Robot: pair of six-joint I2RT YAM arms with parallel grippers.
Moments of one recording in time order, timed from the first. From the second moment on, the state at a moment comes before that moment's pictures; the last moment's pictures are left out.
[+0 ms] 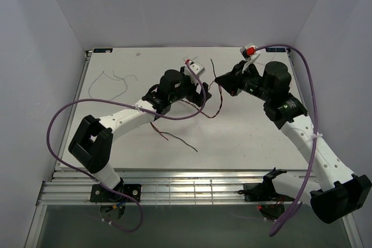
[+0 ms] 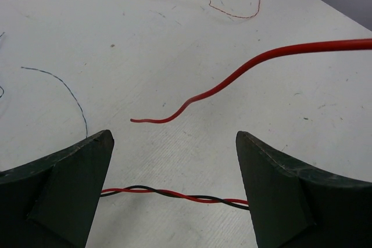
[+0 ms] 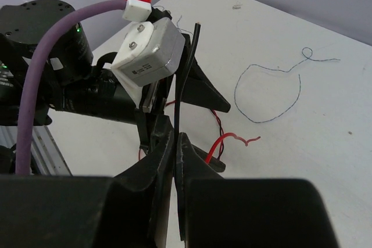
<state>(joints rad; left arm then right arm) -0.70 1.63 1.14 0.21 0.20 -0.03 0.44 1.09 1.11 -0.14 -0.47 0.17</state>
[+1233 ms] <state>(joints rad) -0.59 1.56 1.40 0.17 -0.60 -0.02 0.13 1.17 1.32 -0.26 -0.10 0.20</state>
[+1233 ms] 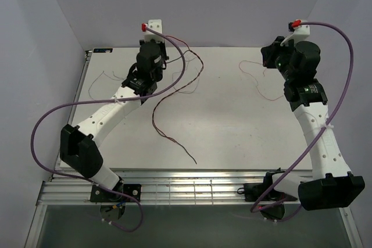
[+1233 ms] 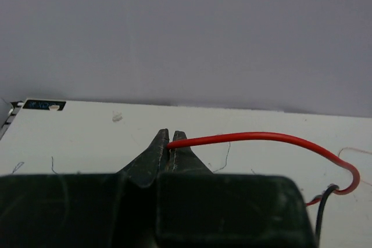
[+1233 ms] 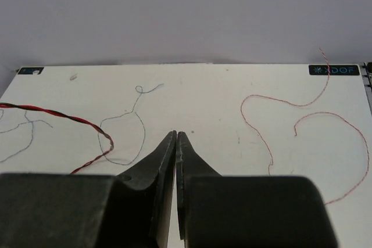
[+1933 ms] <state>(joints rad) -0.60 1.45 1.65 -0.21 -0.28 -0.09 0.65 1.11 1.11 0.02 -0.60 -0.42</state>
